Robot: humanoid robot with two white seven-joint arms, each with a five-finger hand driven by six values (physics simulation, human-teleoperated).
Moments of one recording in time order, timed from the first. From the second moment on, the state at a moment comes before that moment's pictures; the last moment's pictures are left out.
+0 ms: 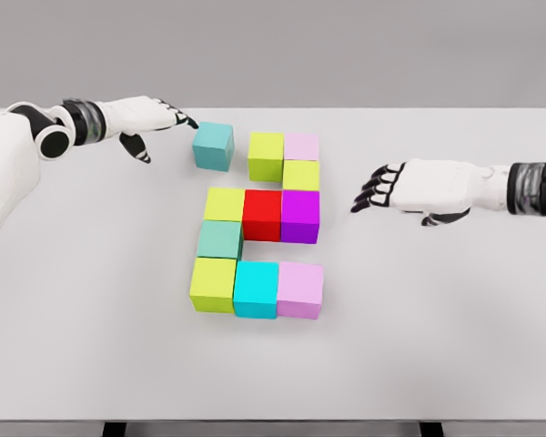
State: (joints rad) left arm -1.10 0.36 -0.90 -0.51 -0.69 -0.61 -0.29; right arm -0.75 -0.92 0.81 -1.58 0.41 -0.61 0.50
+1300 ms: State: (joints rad) left arm -1.05 0.41 -0.91 -0.61 -0.69 -0.61 -0.29; right arm -0.40 -0.73 0.28 -1.26 0.30 -0.61 0.50
